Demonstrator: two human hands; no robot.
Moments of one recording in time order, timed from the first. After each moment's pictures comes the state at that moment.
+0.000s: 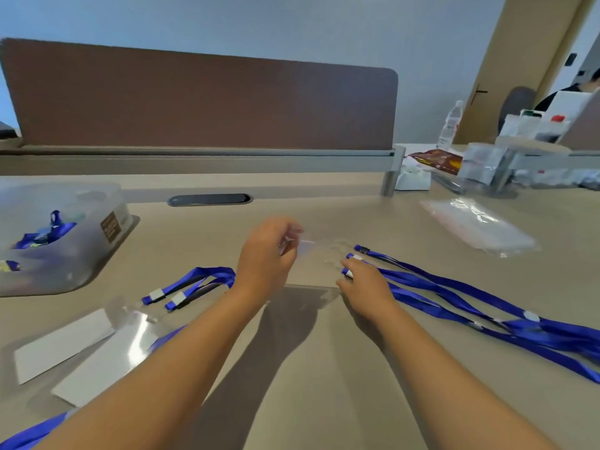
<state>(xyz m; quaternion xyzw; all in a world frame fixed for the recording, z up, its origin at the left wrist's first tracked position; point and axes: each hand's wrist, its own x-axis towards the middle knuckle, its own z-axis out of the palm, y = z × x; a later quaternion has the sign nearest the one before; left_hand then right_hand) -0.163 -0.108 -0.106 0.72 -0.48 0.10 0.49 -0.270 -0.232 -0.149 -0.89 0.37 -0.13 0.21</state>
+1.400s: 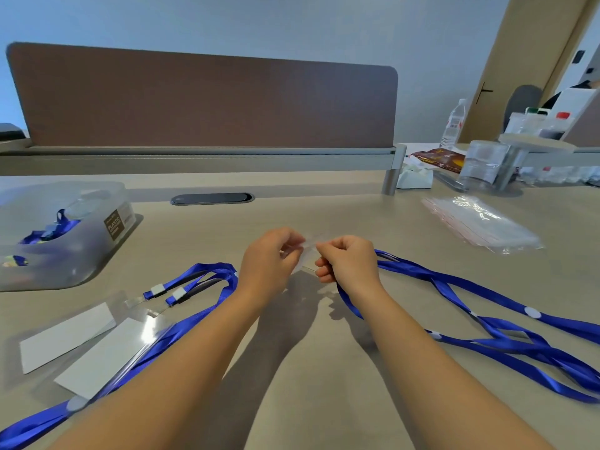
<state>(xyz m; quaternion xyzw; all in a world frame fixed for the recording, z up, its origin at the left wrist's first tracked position) -0.175 -0.107 -0.113 0.75 -0.45 0.03 0.47 -0.265 -0.188 -0.102 -0.70 0.33 -0.29 0.56</state>
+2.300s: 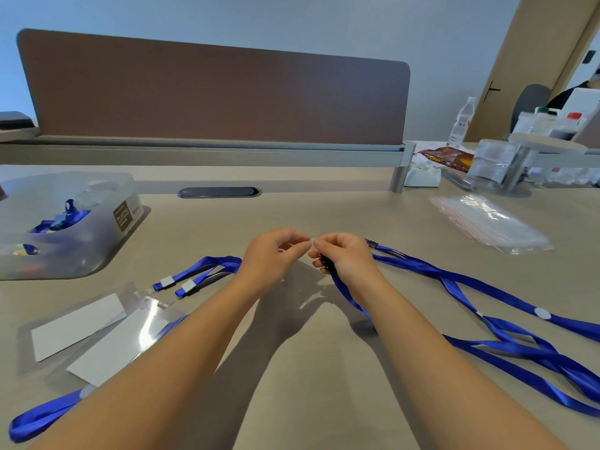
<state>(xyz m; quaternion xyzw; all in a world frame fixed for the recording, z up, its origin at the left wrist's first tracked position) -0.162 -0.097 -0.112 0.74 -0.46 -0.08 0.49 -0.253 -0.185 -0.106 -0.70 0.29 -0.23 0.62</state>
